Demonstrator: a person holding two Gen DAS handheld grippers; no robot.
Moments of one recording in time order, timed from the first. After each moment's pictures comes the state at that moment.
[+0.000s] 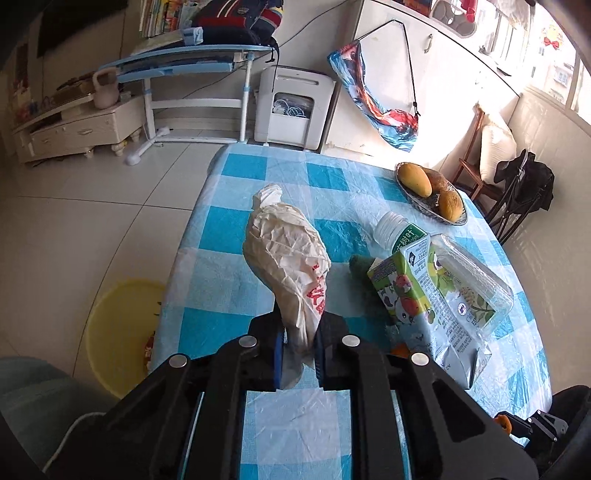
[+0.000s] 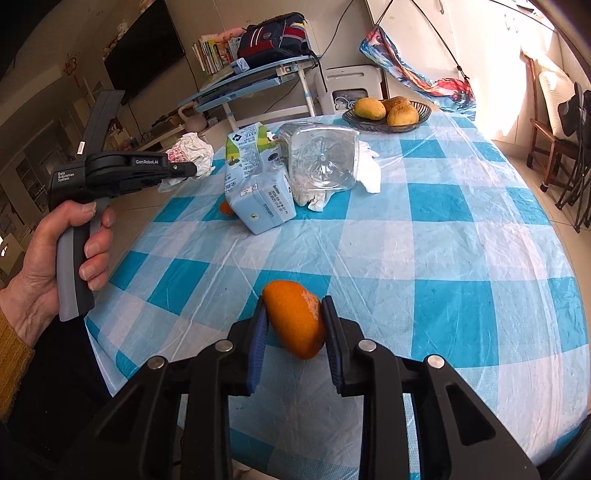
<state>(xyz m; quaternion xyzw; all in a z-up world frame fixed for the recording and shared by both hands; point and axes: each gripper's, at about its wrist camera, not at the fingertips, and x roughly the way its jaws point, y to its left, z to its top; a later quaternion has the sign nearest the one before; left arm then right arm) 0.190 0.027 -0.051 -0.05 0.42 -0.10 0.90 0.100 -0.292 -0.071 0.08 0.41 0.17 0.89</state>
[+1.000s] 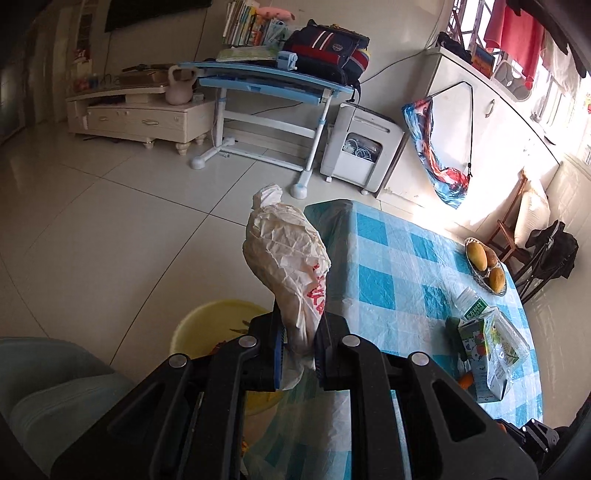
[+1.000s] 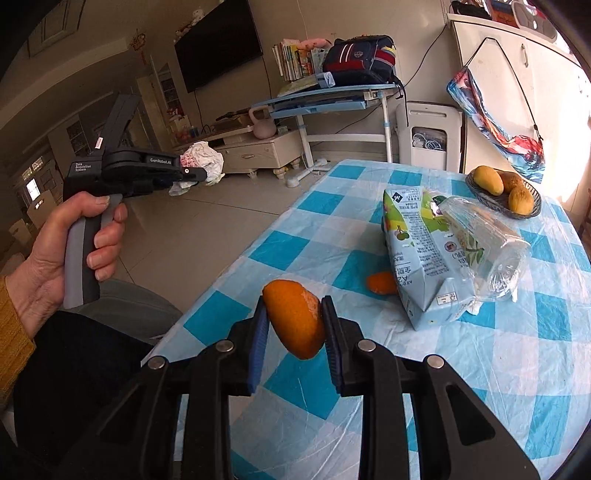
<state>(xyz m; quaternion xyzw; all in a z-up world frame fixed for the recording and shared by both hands) 0.185 0.191 -0.002 -0.12 0.38 0.00 0.92 0.141 -0.162 -0.022 0.02 0.35 0.29 0.89</state>
